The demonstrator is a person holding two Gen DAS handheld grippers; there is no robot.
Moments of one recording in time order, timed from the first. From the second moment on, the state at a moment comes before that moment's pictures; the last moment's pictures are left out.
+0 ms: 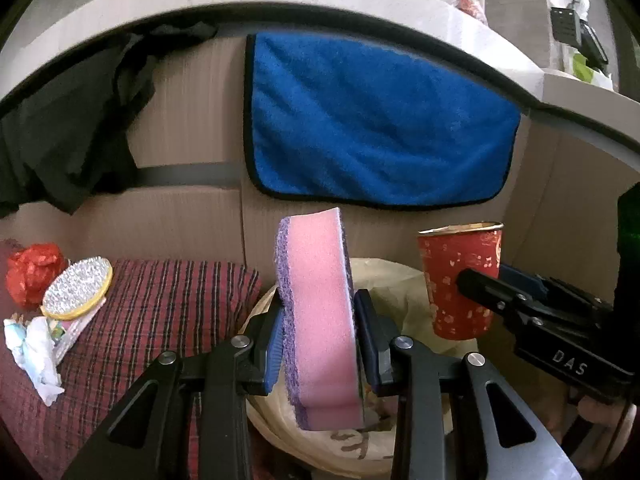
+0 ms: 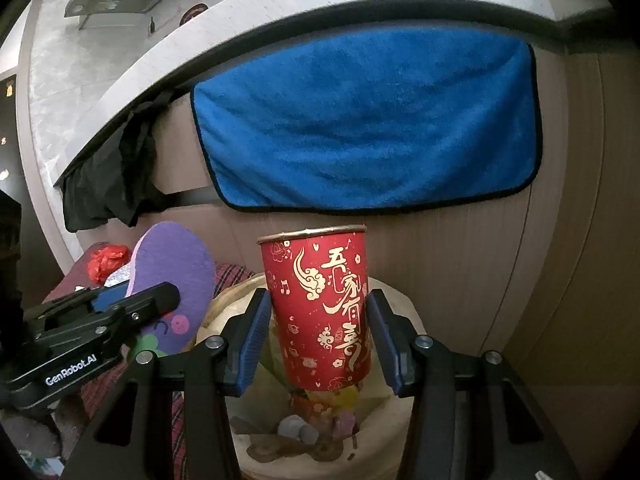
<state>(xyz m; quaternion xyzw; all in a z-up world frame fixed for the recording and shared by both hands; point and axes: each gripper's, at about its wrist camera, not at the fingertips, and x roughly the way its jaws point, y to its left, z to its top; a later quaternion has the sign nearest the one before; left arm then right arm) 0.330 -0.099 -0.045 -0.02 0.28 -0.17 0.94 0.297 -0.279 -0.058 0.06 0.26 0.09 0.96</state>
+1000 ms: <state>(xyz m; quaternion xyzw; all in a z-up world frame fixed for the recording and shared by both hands) 0.305 0.087 -0.023 -0.07 0.28 -0.06 0.96 0.279 -0.214 -0.023 0.02 0.23 0.14 0.96</state>
